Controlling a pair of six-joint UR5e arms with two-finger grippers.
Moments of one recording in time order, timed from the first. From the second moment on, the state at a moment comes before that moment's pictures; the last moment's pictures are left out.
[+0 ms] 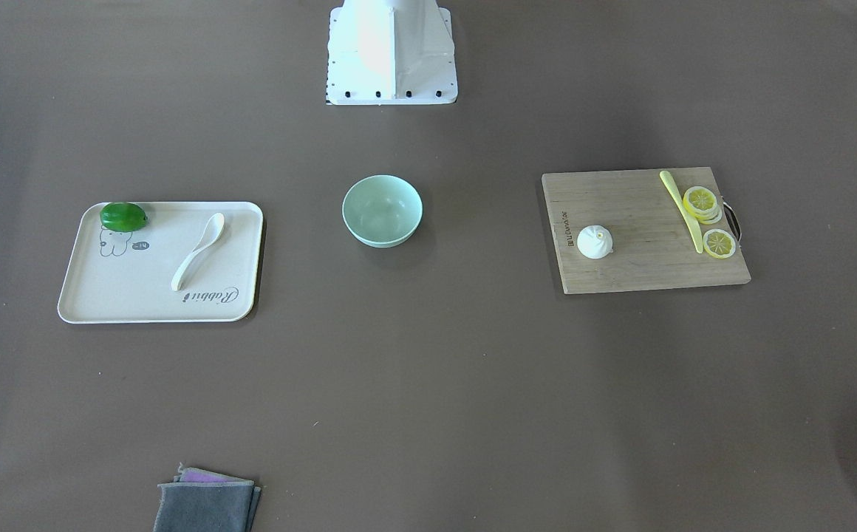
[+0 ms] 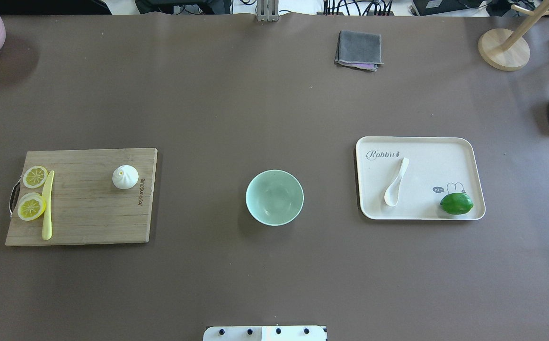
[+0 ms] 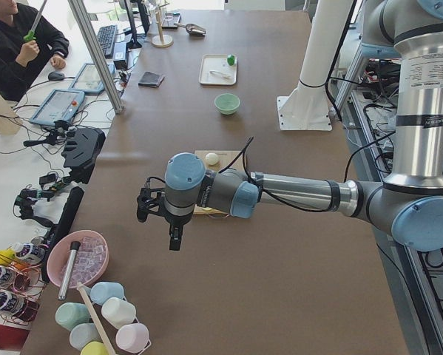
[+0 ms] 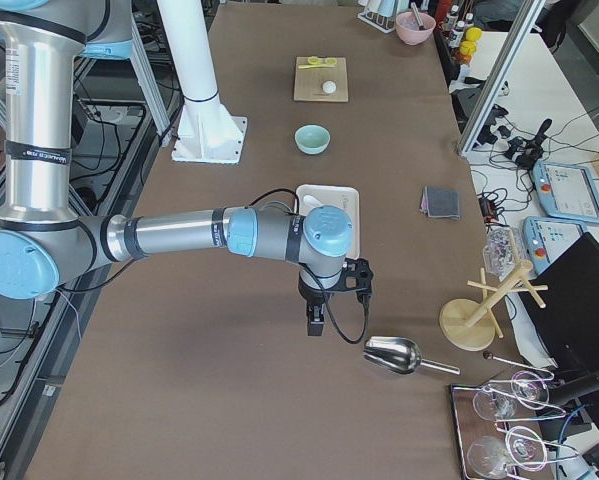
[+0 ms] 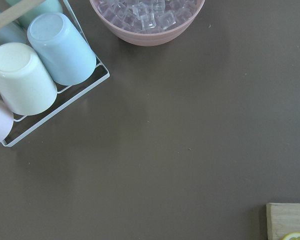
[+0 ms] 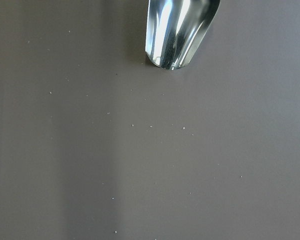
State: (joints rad) left arm -1.61 -1.54 -1.70 -1.76 -2.35 -0.24; right arm 1.59 -1.68 1.83 -1.80 2.32 -0.12
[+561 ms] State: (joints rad) left arm -1.61 -1.54 -1.70 -1.76 -2.35 -0.24; right arm 1.59 -1.69 1.83 -1.80 2.32 -0.12
